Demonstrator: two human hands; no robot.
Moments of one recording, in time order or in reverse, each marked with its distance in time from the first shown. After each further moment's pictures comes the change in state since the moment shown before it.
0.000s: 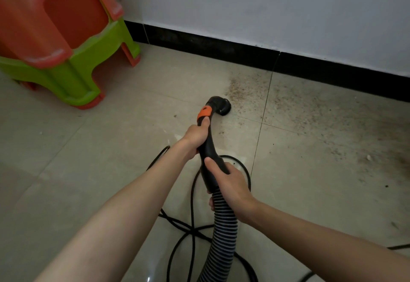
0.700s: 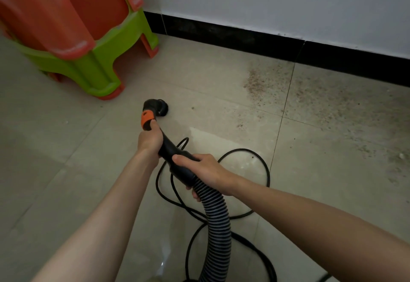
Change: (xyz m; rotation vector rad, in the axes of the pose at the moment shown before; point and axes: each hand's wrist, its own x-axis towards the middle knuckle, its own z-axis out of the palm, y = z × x) left_hand -0.026 -0.037 -0.114 -0.147 0.537 -0.098; right_hand 0.027 -0.015 0.063 -0.295 -0.408 0.021
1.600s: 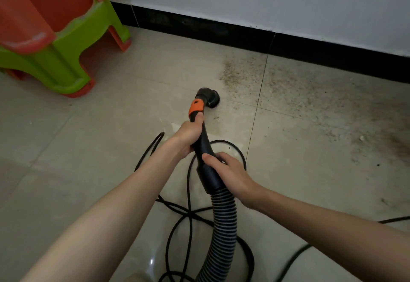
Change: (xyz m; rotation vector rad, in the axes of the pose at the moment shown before) left_hand -0.074 0.005 0.096 0.108 -0.529 0.035; right_hand -0.058 0.043 -0.049 0.045 0.378 -0.027
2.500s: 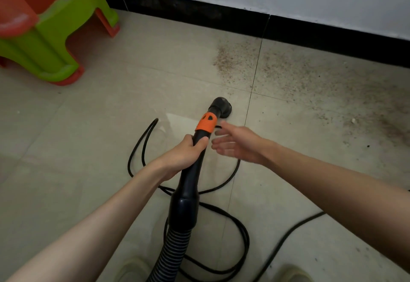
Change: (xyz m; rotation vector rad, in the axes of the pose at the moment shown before) left_hand -0.047 -0.057 -0.014 0.405 -0.255 0.106; right_hand 0.039 -0.002 -0.042 0.336 -0.068 0.249
